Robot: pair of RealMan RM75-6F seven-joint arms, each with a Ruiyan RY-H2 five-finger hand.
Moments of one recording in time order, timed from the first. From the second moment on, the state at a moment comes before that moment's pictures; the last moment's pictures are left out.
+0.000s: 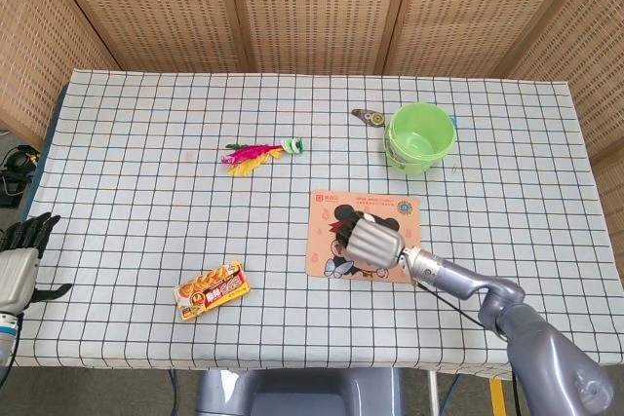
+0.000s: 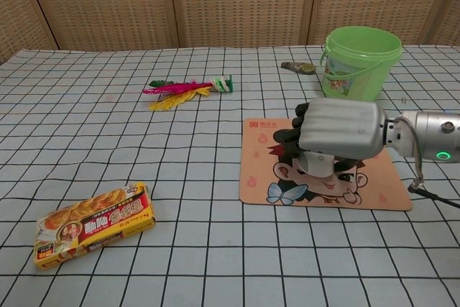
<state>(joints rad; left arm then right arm) -0.17 -1.13 -0.06 -1.58 1.29 1.27 0.09 0.86 -1.80 -0.18 -0.52 -1.95 1.21 -0.04</state>
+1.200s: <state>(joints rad) -0.15 -1.13 -0.04 -1.61 1.37 1.36 0.11 0.52 -1.44 -0.08 -1.07 -1.69 1.48 -0.32</state>
